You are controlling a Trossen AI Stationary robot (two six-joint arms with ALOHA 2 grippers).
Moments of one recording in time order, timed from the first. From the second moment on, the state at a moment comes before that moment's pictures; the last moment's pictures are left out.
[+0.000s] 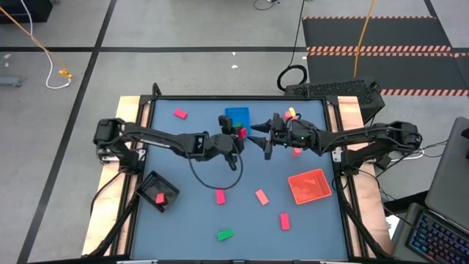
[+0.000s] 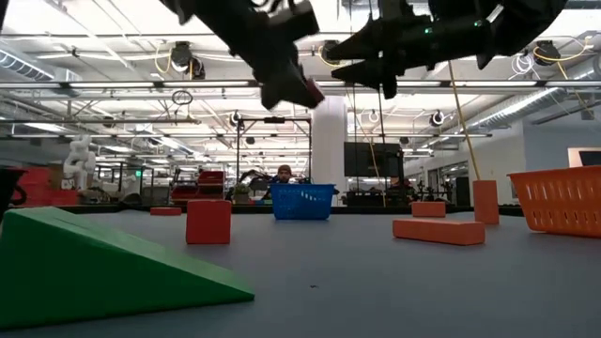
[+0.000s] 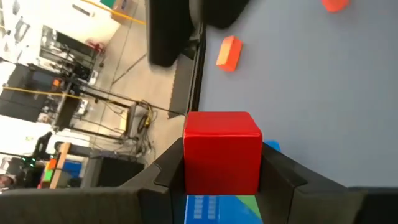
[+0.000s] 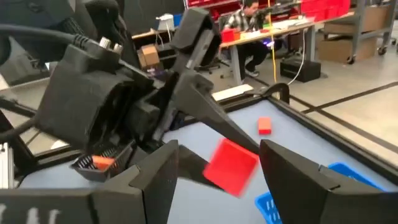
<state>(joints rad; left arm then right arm) -0.02 1.70 1.16 0.01 -0.65 0.60 -0.14 1.30 0.60 0.62 0.08 0.22</state>
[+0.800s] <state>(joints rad) -0.03 1.76 1.16 0.22 -0.66 0.64 -0.20 1.39 0.60 0.59 0.13 0.26</state>
